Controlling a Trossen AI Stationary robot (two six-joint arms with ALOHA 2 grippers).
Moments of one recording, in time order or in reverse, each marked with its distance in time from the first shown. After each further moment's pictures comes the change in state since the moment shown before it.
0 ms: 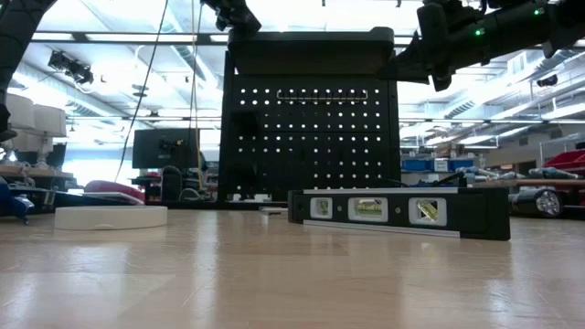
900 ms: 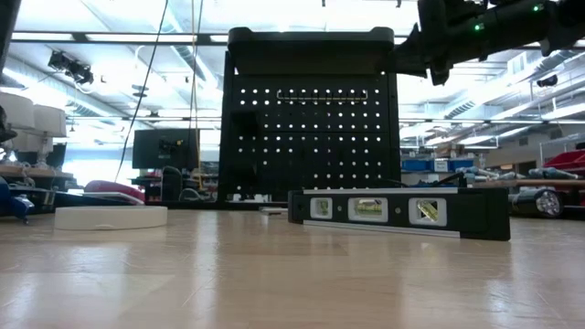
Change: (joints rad) left arm -0.212 -0.151 -0.043 0.207 0.084 0.138; right arm 0.001 -0.003 0.000 0.053 -0.017 -0.043
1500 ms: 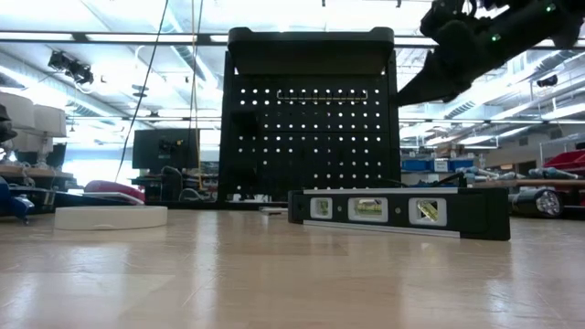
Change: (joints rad) left arm -0.418 -0.344 -0.793 0.432 -0.296 -0.015; right arm 0.028 -0.025 0.095 -0.531 -0.108 0.140
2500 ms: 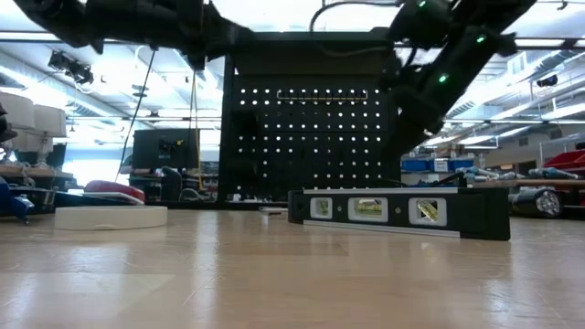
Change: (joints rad) left arm -0.264 -0.170 -1.018 1.016 -0.454 -0.428; right arm -0.126 0.411 0.227 -0.259 -0.033 0.151
